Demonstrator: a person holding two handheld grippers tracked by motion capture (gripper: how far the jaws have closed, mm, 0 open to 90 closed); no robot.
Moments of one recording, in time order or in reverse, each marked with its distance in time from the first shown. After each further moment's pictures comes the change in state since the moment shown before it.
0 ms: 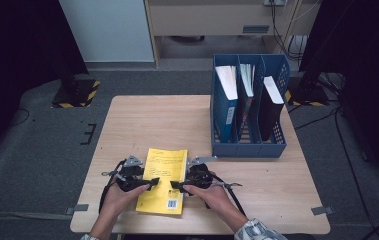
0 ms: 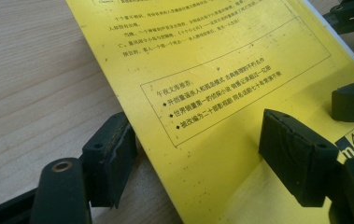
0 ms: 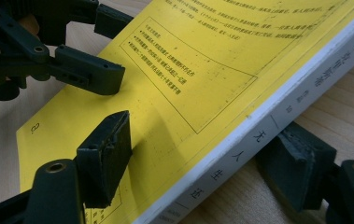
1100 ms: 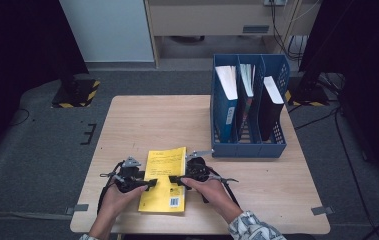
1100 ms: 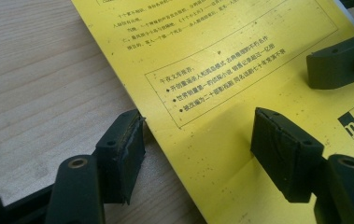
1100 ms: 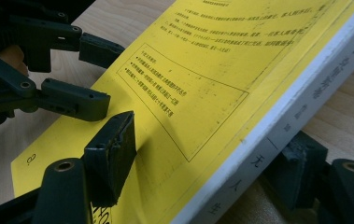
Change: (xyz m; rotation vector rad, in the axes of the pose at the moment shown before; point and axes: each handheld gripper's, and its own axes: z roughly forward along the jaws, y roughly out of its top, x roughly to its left) left arm 0.002 -0.004 -0.001 0.026 -0.003 -0.046; right arm -0.007 0.017 0.010 0.037 -0.002 0.052
